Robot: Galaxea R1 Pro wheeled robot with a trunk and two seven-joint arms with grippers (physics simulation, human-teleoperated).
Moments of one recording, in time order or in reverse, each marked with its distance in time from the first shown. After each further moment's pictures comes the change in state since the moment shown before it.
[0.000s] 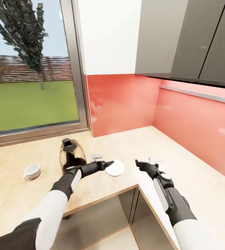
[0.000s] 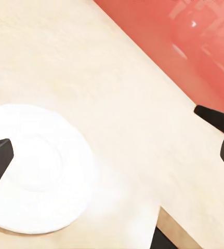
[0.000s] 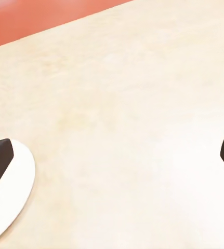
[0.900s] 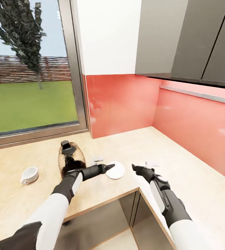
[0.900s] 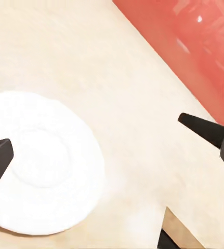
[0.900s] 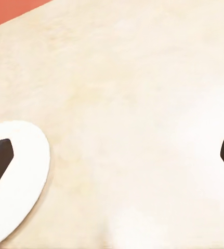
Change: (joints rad) left arm 0.026 -0.012 0.000 0.003 0.015 0.029 0.025; right arm -0.001 0.036 -0.022 0.071 -0.026 0.021 0.024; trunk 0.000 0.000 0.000
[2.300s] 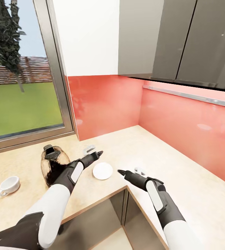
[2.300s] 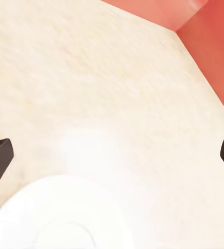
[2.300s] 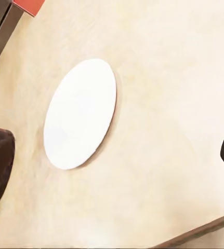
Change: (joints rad) left arm -0.076 -0.007 -0.009 -0.015 0.272 -0.036 0.567; right arm 0.002 0.061 -0.045 0.043 -0.302 0.281 0.180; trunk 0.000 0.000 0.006
